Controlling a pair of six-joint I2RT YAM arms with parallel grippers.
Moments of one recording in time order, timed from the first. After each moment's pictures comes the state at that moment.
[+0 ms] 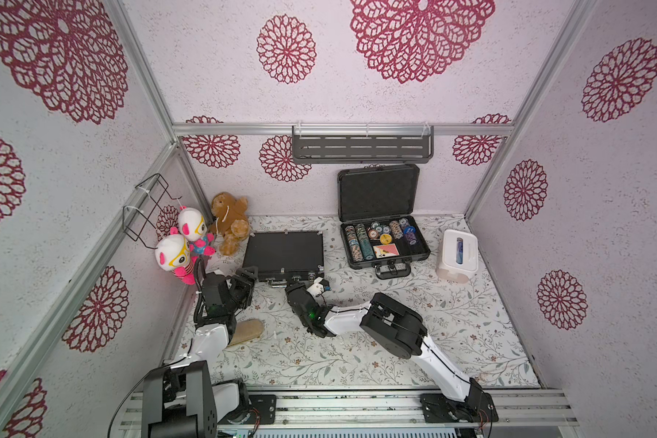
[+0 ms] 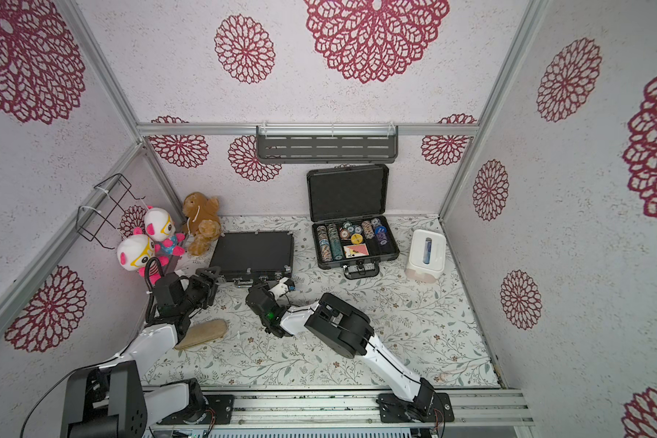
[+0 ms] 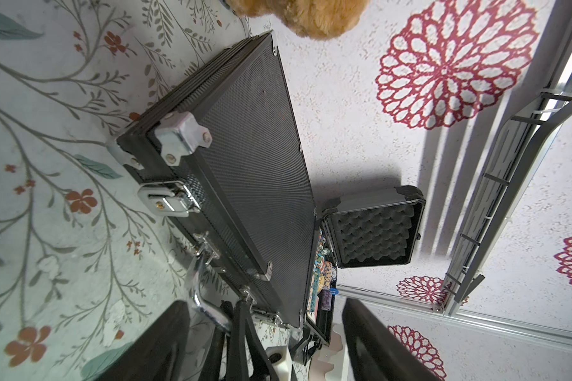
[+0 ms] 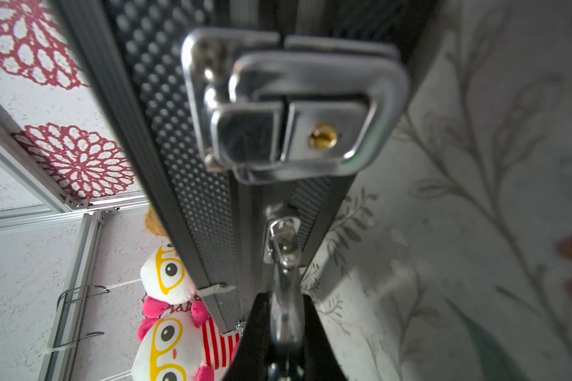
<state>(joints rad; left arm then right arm) 0.18 1.19 0.43 0.31 0.38 -1.16 1.12 2.38 1.52 0.55 0.59 1.78</state>
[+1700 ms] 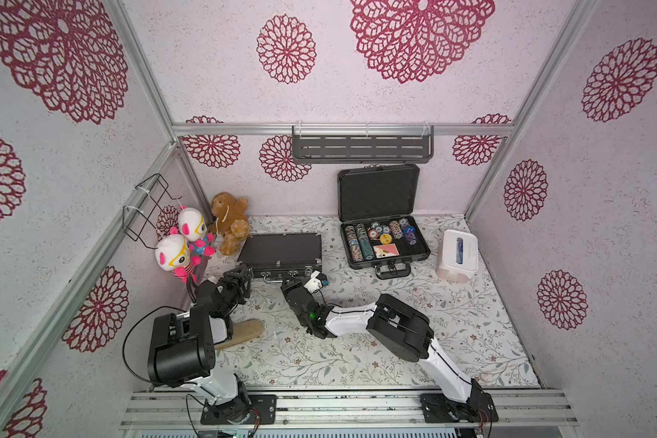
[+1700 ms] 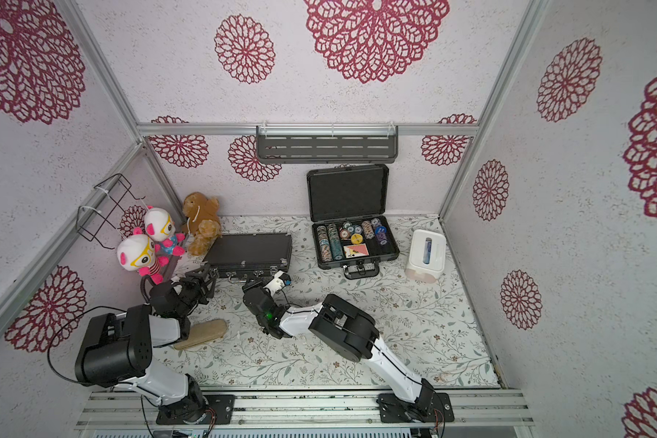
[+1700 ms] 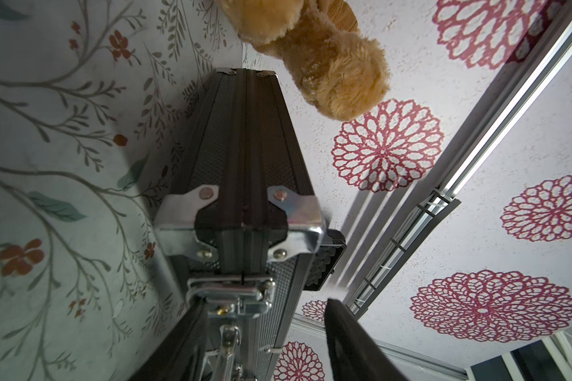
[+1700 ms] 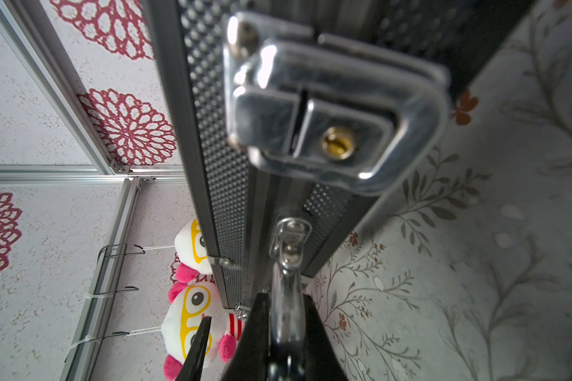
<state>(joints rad) 0.31 1.62 0.36 1.03 0.53 -1.57 1.14 2.31 1.50 0.61 0.62 1.64</state>
